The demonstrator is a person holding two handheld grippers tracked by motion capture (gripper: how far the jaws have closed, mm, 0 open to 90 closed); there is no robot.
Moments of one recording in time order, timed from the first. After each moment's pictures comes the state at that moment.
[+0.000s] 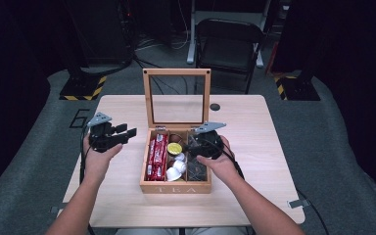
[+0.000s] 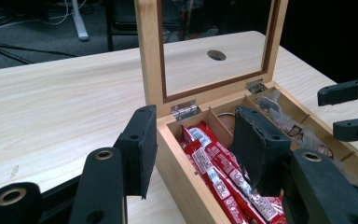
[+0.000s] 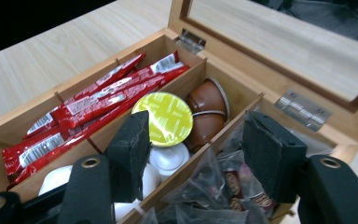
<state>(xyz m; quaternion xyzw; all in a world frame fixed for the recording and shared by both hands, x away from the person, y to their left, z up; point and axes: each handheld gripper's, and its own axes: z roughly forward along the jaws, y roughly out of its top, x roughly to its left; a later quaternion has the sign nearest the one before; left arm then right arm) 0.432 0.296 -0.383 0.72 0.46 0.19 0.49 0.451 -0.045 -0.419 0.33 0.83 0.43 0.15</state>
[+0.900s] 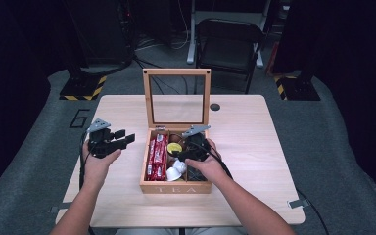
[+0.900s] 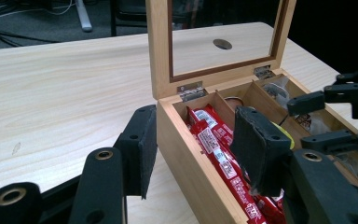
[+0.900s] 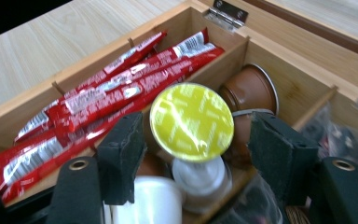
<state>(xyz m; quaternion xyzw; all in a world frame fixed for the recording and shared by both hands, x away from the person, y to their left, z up) 0.425 0.302 -0.398 0.72 0.47 0.19 0.48 0.466 -0.010 -0.449 0.32 0.85 0.41 0.10</state>
